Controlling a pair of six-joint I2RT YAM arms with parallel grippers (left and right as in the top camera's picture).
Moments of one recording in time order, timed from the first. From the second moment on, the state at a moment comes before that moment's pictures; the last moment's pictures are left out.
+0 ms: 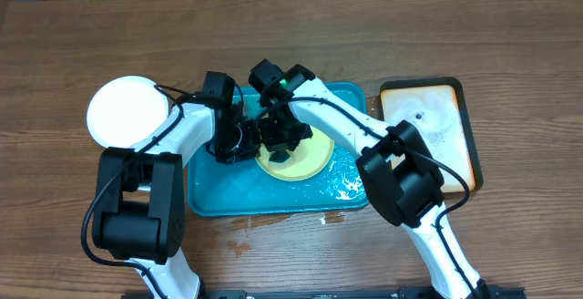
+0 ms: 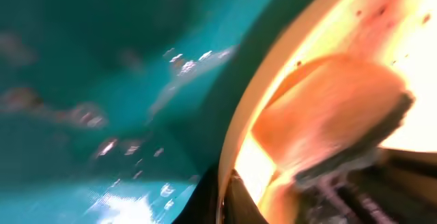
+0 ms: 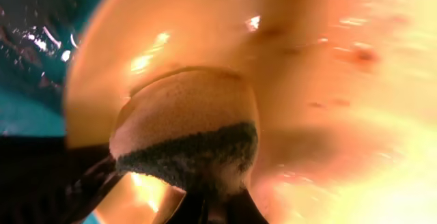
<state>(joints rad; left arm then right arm) -0.15 1.91 1.13 -0.76 0.34 -0.40 0.72 2.38 1.97 -1.11 -0.20 0.39</state>
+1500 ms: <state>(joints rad) -0.18 1.90 1.17 -0.93 0.07 -0.46 0.64 2.37 2.11 -1.10 -0.48 0.36</state>
